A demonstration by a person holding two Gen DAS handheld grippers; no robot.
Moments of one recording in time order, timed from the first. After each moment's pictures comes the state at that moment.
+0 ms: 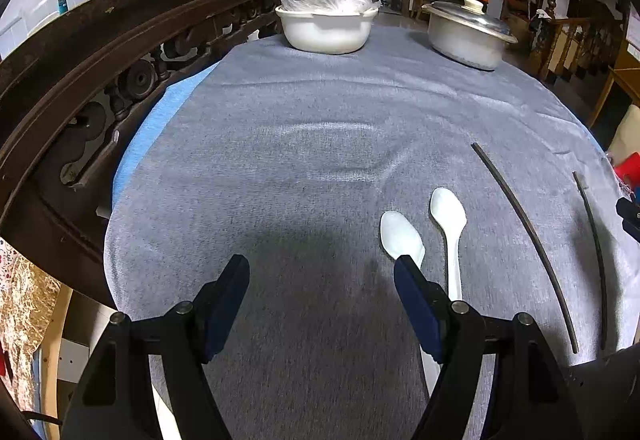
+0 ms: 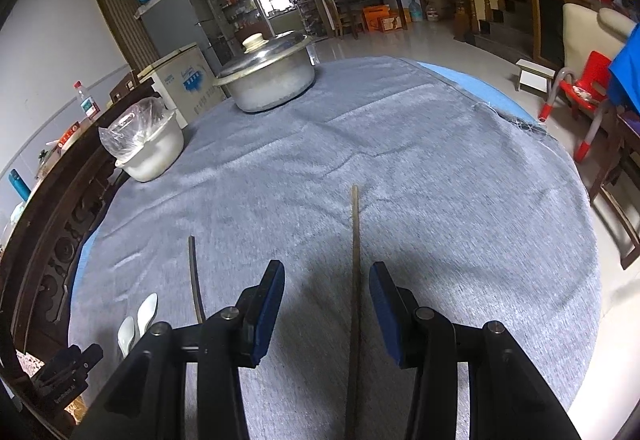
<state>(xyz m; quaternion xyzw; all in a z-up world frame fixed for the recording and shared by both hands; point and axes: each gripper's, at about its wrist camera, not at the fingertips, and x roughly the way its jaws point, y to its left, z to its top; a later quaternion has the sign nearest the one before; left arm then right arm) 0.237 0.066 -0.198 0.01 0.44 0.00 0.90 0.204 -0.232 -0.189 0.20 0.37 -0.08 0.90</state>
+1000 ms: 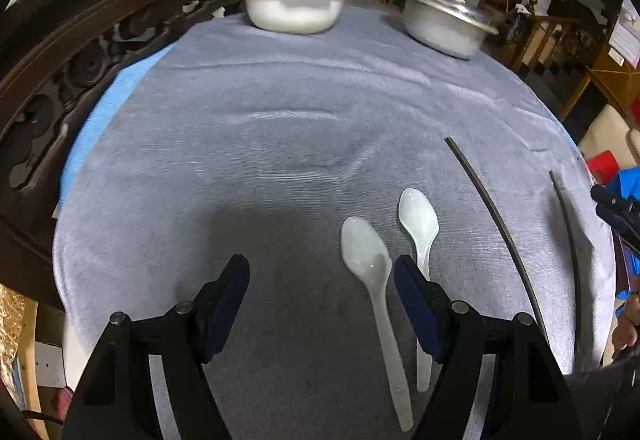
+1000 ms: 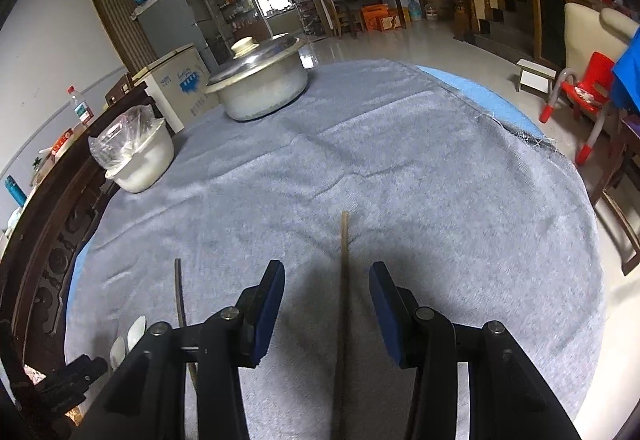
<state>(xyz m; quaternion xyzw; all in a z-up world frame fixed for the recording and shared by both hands) 0.264 0.055 -0.211 -0.02 0.48 -0.06 0.87 0.231 -0.259 -0.191 0.21 0.38 -0.08 0.90</state>
